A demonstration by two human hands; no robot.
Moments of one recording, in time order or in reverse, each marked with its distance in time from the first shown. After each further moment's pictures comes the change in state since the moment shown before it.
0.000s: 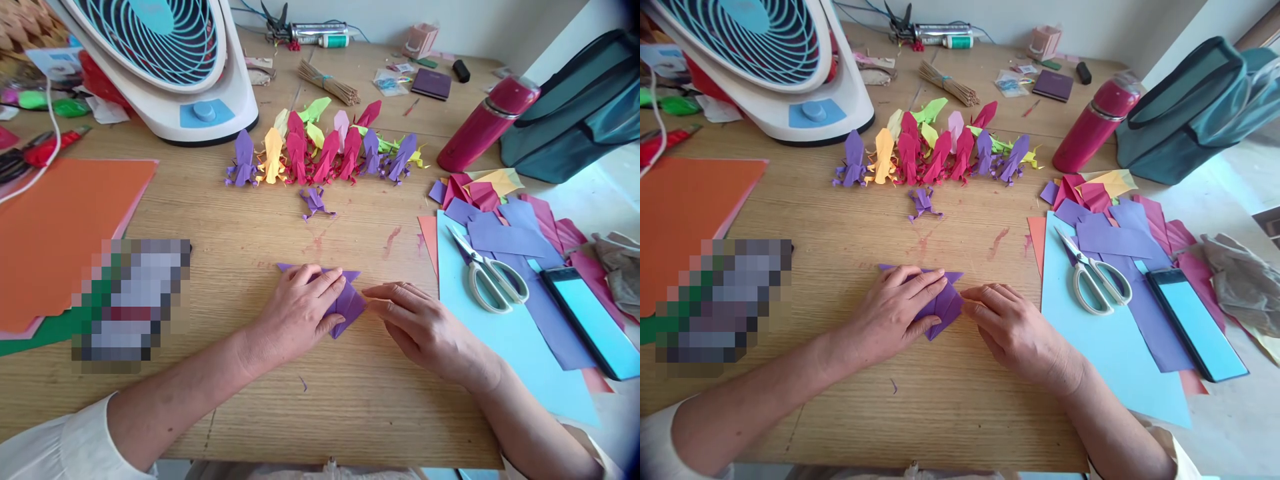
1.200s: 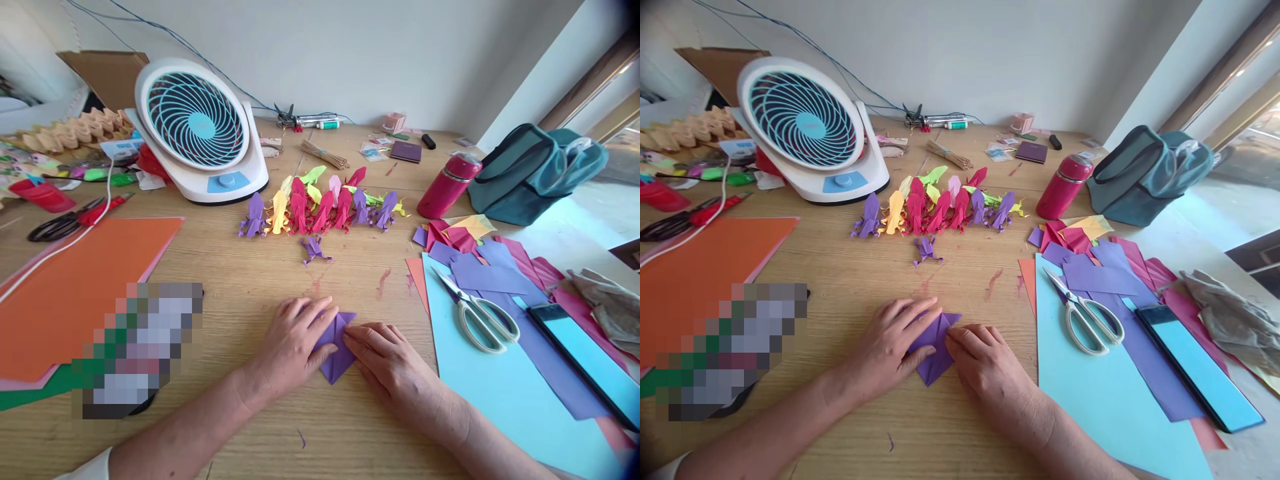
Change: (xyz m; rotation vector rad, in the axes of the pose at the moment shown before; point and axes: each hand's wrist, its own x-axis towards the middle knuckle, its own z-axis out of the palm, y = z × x) left_hand -0.001 -0.016 0.000 0.008 0.102 -0.031; right_hand 0.015 -0.012 0.028 -0.102 0.080 0.012
